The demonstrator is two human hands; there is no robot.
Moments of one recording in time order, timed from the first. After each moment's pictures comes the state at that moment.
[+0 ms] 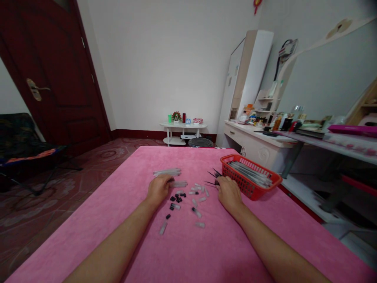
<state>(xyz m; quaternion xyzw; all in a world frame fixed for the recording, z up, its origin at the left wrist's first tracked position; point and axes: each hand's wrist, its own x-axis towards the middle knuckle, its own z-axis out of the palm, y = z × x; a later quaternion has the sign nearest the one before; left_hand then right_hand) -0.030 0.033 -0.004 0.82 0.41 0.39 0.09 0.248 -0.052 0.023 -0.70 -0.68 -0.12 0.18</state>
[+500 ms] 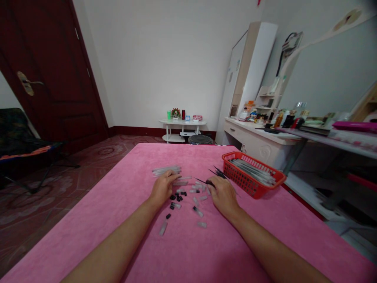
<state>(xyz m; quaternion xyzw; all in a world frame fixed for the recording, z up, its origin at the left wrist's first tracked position) -0.016 0.033 -0.010 0.84 0.32 0.42 0.09 0.222 -0.057 0.017 -0.60 -0.73 -0.09 0.32</state>
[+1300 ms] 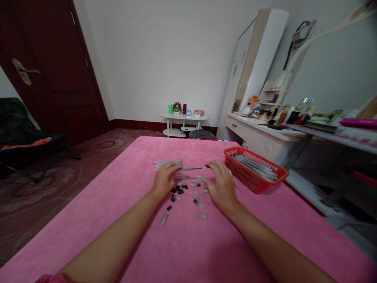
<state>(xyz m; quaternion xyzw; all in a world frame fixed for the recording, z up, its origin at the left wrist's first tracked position) -0.011 0.026 0.000 0.82 0.32 0.47 0.08 0.201 -0.066 0.034 -0.54 -0.72 -0.15 0.41</state>
